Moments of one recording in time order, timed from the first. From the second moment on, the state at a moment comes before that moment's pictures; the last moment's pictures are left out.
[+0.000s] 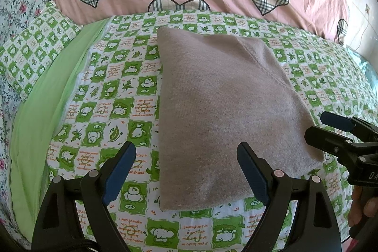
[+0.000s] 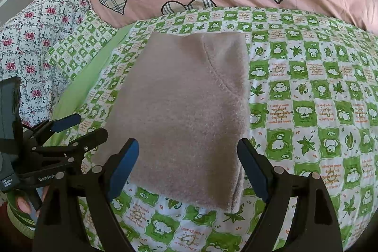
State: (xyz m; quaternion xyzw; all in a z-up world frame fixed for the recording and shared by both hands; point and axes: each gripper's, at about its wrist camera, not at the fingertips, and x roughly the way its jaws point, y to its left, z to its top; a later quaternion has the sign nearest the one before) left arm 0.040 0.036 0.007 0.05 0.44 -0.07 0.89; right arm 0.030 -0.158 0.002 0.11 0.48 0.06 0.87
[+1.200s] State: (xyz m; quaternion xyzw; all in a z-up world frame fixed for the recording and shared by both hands) left arm 0.059 0.030 0.013 0.05 0.42 -0.07 0.90; right arm 0.050 -0.164 0.001 0.10 0.48 0.06 0.87
